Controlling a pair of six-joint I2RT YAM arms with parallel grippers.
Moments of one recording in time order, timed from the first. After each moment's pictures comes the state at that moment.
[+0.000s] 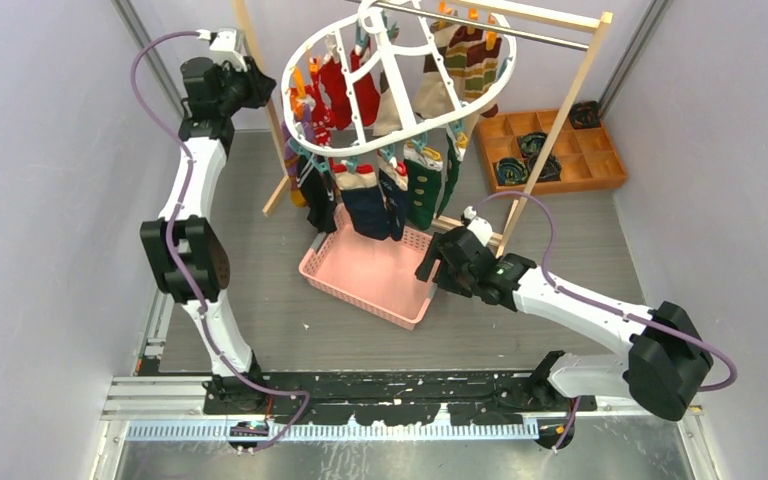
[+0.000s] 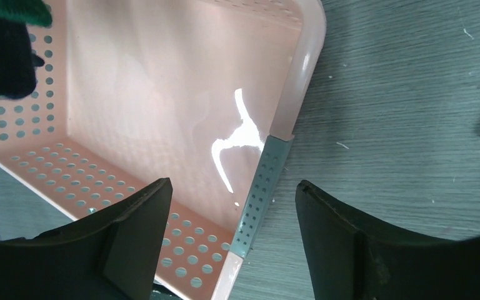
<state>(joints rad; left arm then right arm) 0.07 1.98 1.91 -0.01 0.45 -0.13 0.80 1.21 0.77 -0.40 0.24 1.01</state>
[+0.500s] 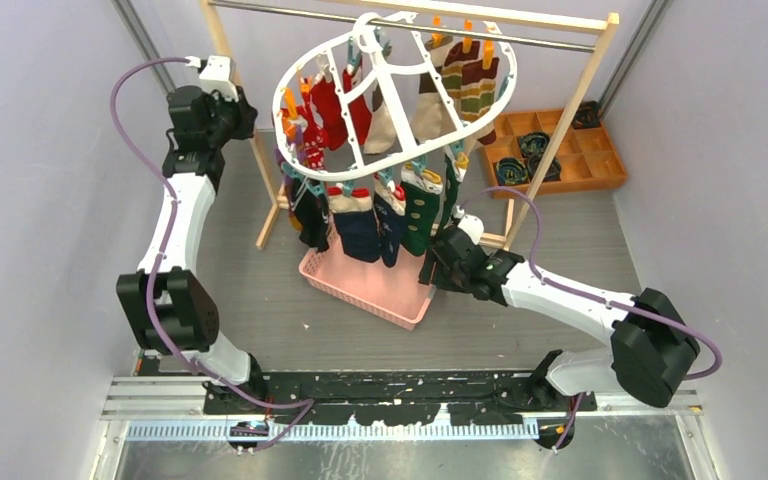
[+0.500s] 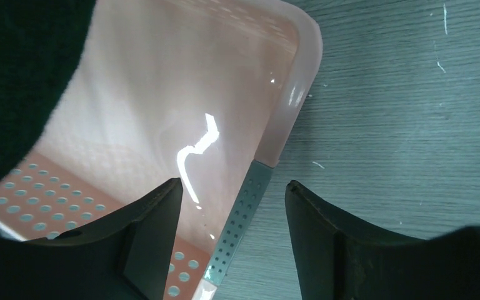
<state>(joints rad) 0.07 1.62 1.54 -0.08 0.30 0.02 0.80 1.30 0.79 -0.39 0.28 0.90</state>
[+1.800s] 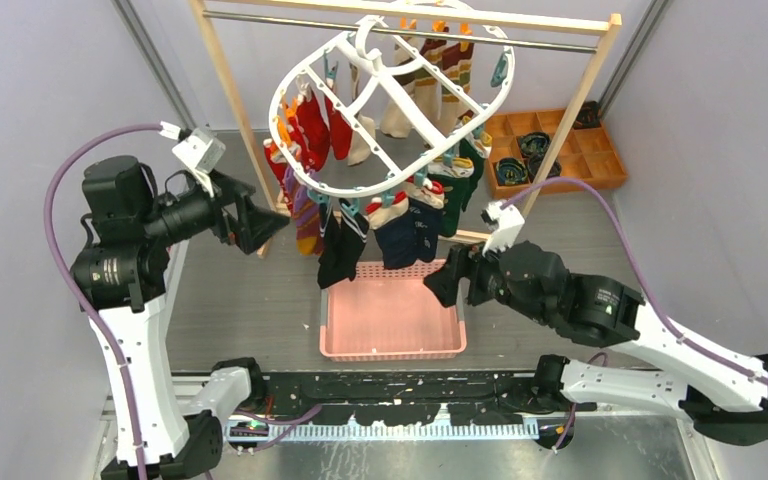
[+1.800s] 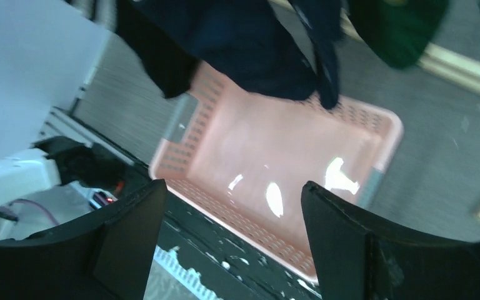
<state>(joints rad) 0.13 1.00 1.65 -1.05 0.86 0.18 1.11 0.81 1.05 -0.75 0.37 0.68</state>
